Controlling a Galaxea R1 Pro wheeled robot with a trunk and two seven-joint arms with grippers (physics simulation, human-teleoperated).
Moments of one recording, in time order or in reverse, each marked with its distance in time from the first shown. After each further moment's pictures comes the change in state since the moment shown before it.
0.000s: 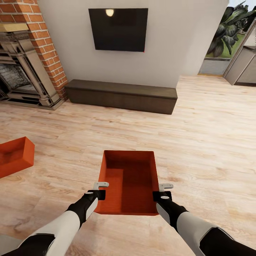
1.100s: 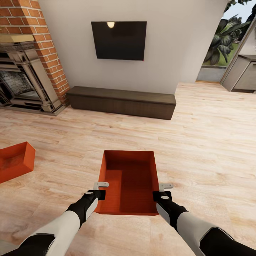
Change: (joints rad) left arm 0.000 0.000 0.000 0.000 0.000 0.000 0.000; right arm 0.000 0.000 0.000 0.000 0.000 0.000 0.000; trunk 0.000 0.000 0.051
